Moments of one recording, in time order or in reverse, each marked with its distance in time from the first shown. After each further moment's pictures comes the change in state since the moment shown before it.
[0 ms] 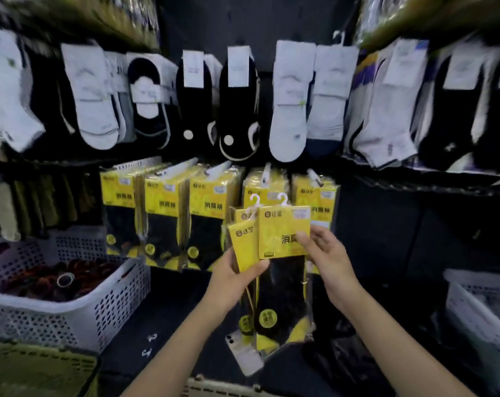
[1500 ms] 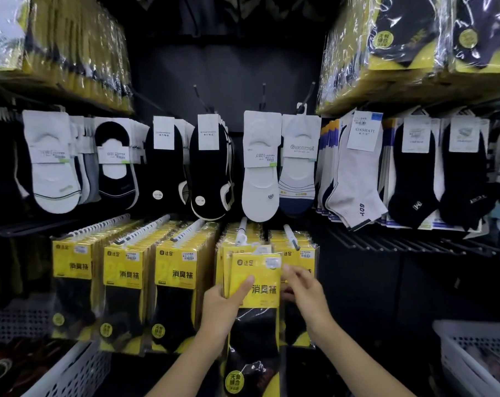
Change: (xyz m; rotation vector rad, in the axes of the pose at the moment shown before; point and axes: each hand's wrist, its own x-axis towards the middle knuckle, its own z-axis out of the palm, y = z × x) left_hand 0.091 0.024 0.037 -0.102 0.098 0.000; right_hand 0.088 0.008 -0.009 -0.026 0.087 0.003
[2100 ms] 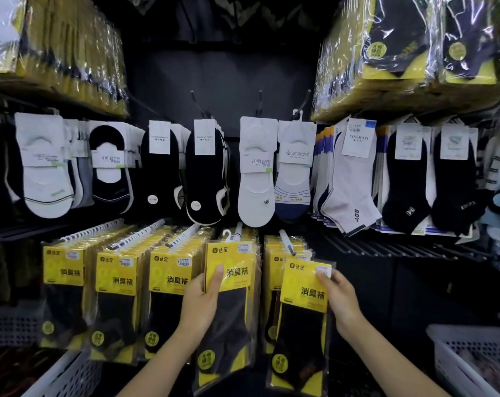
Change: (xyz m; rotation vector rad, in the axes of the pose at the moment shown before) left_hand 0.020 0.010 -0.022 0.160 0.064 0.240; right_hand 0.024 -0.003 -0.059 0.068 0.200 0.040
